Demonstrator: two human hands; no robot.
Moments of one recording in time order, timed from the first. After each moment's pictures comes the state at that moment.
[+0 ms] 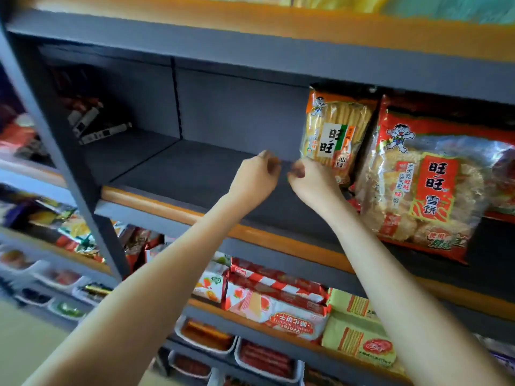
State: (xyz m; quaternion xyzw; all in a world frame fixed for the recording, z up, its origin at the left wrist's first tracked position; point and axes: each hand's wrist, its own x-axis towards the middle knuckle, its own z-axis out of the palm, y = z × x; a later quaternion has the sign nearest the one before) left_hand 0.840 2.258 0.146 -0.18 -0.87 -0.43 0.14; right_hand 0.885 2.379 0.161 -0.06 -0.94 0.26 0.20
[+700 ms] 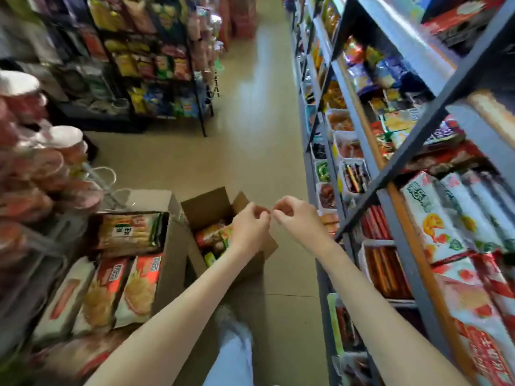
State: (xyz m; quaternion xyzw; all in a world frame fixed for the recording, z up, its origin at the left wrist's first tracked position) left_hand 1.234 2.059 -0.046 0.54 -0.65 -0.48 0.23; right_hand 1.122 2.104 -0.022 0.50 -0.77 0.29 -0.27
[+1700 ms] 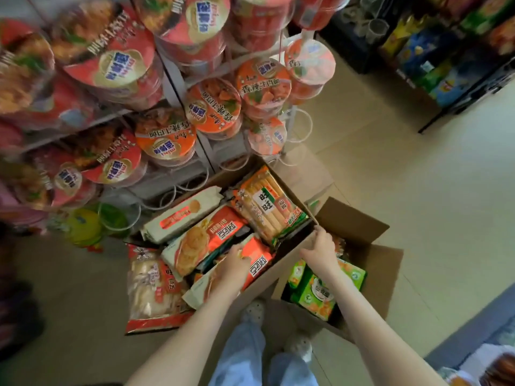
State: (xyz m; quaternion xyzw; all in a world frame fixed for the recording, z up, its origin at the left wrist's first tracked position) left_hand 1.505 1.893 -0.287 0.85 -0.12 -0.48 0.20; right_hand 1.348 1.774 -0.274 0.62 -0.63 -0.02 -0.46
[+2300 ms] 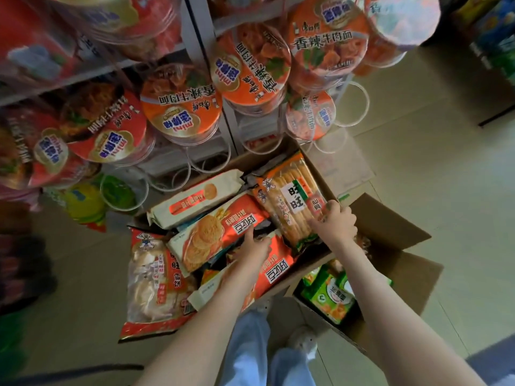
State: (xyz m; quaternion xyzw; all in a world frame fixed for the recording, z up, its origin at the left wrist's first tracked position) left_hand 1.534 1.868 -0.411 0.76 0.09 -0.54 0.34; right_hand 1.422 1.713 -0.348 0.70 -0.62 -0.12 -0.32
